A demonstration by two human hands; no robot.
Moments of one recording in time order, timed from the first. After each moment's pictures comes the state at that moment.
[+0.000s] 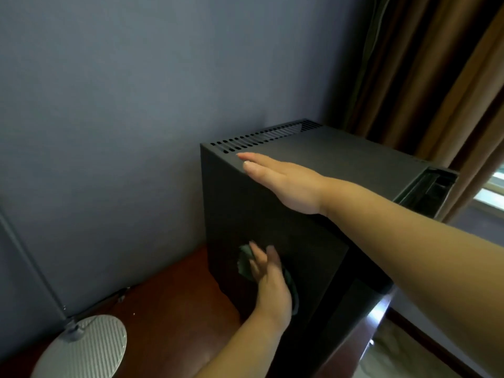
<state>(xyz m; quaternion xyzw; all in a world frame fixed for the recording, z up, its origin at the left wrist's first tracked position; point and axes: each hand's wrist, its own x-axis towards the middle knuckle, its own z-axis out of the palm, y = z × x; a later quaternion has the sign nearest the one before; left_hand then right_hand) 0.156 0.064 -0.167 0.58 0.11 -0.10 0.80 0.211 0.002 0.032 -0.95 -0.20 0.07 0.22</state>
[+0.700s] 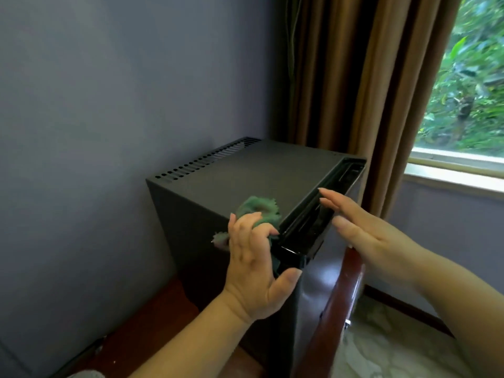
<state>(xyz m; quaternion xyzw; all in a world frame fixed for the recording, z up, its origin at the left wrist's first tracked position) 0.123 0.048 -0.087 0.77 -0.38 0.34 0.38 0.041 -0.167 -0.009 -0.91 -0.05 -0.08 0.40</state>
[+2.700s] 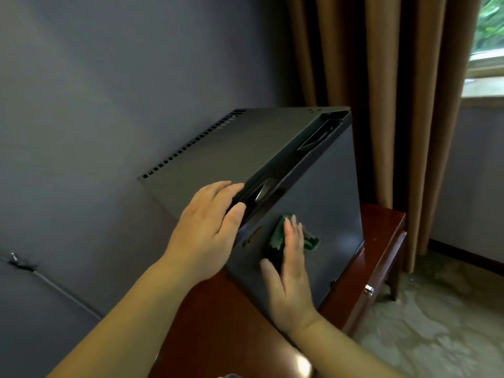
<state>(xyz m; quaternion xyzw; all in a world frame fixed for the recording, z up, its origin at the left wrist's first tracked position) 0.095 -0.016 -0.004 0.95 -0.24 0.11 0.14 0.049 -0.128 -0.163 -0.69 -0.03 -0.26 0.67</state>
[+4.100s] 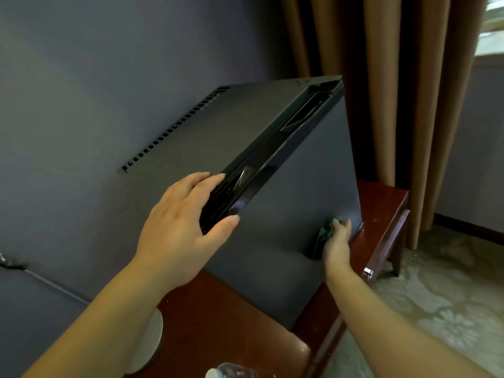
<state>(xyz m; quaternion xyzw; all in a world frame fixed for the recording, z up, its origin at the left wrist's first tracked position) 0.098 -0.027 -0.007 0.97 -0.22 0.12 0.04 0.131 -0.225 -0.238 -0.38 0.30 -0.10 0.87</state>
